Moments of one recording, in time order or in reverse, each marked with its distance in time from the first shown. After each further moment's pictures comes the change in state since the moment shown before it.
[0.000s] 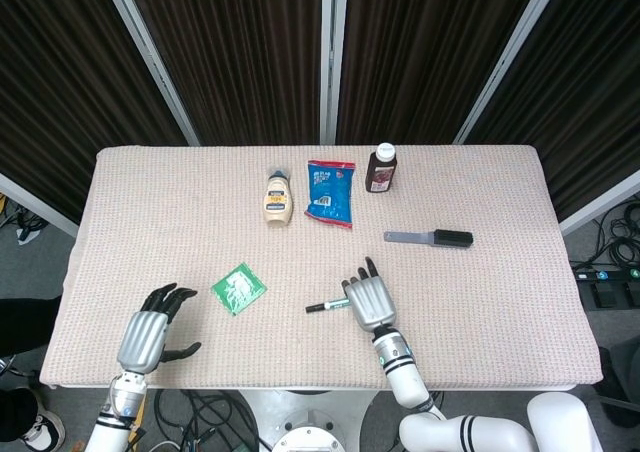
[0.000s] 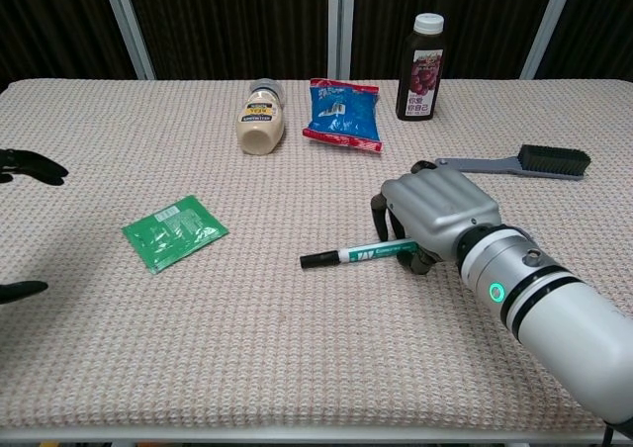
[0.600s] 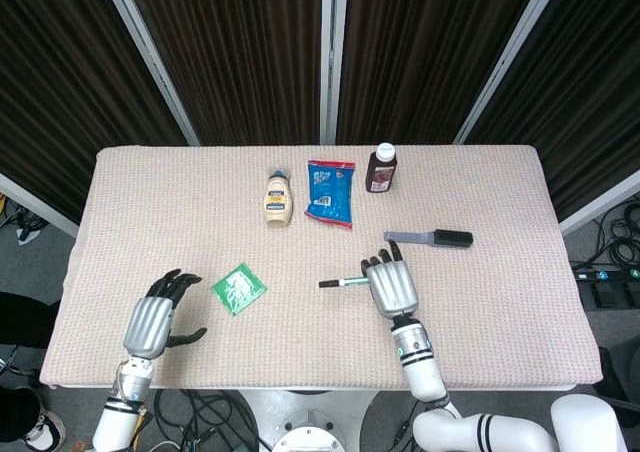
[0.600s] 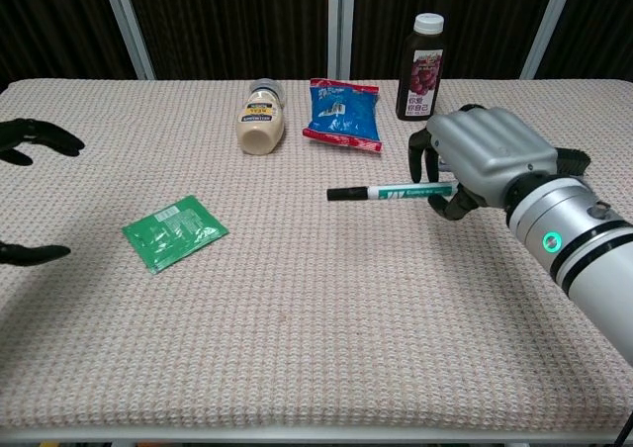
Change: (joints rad) left arm -0.055 -0.010 -0.086 -0.056 -0.063 -0.054 0.052; right arm -0.031 0.106 0.049 -0.097 -0.074 0.115 0.053
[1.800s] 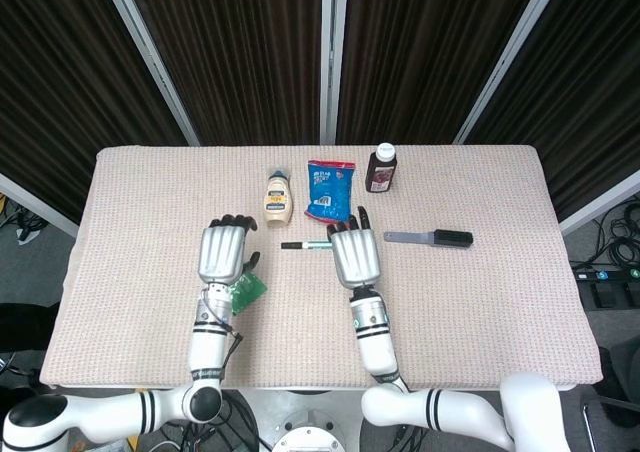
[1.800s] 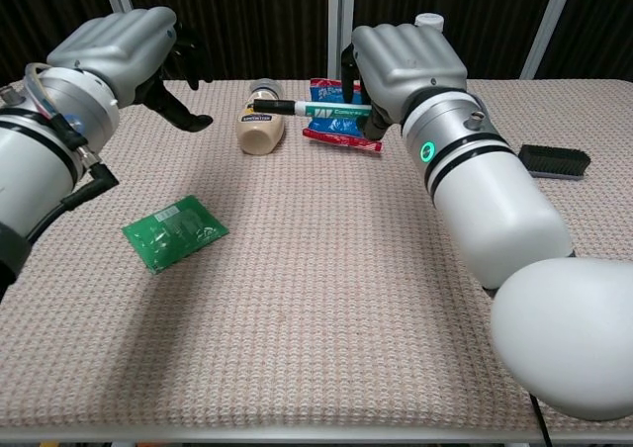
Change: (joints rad) left arm -0.439 -0.318 -0.340 0.078 -0.454 -0.016 0.684; right arm 0.230 -0.211 0.211 0.118 0.102 0.067 -0.119
